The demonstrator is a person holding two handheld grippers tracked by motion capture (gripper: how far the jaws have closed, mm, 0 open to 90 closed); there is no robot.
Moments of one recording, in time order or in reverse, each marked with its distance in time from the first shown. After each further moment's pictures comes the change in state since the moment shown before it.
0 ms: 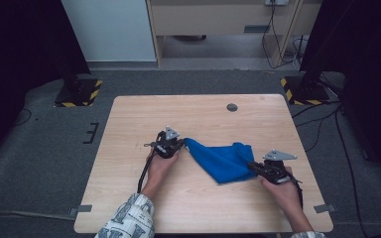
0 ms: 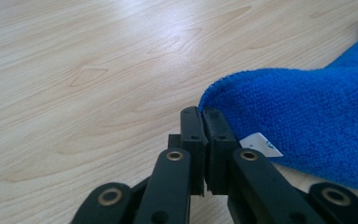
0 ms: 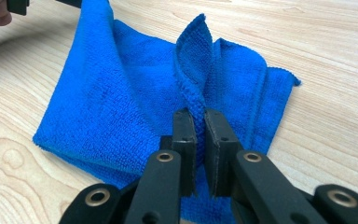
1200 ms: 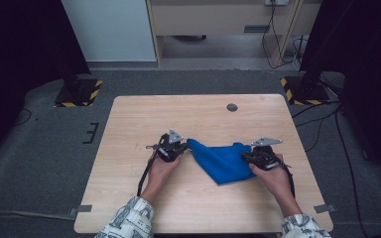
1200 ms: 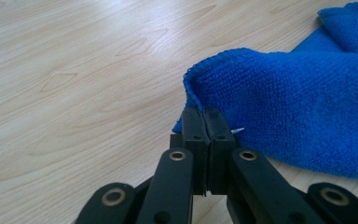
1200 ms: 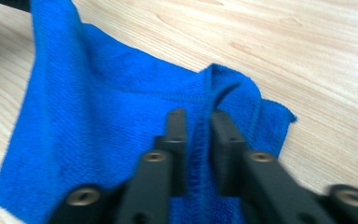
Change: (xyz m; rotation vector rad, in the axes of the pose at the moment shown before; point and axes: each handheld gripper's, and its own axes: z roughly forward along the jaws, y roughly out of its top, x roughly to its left) left arm -0.019 0.003 -0.015 0.017 -0.048 0.057; right arm 0.003 0.040 0.028 0.097 -0.061 -0.029
